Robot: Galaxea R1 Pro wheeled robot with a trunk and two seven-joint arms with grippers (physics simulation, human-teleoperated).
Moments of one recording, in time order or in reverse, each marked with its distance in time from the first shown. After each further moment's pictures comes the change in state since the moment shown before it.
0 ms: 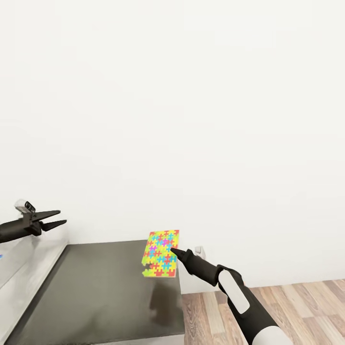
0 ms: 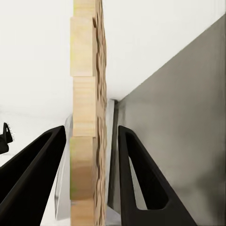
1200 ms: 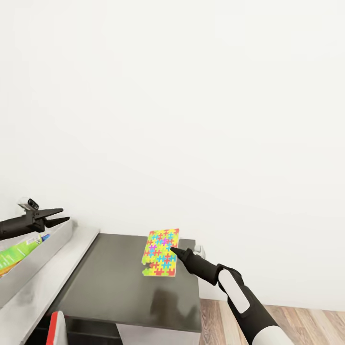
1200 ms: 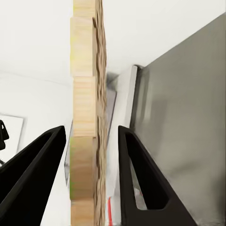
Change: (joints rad) left arm 0.000 -0.005 -0.003 -0.057 0.000 -0.003 0.000; right arm 0.000 0.000 0.000 -0.011 0.003 0.000 0.000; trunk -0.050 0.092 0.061
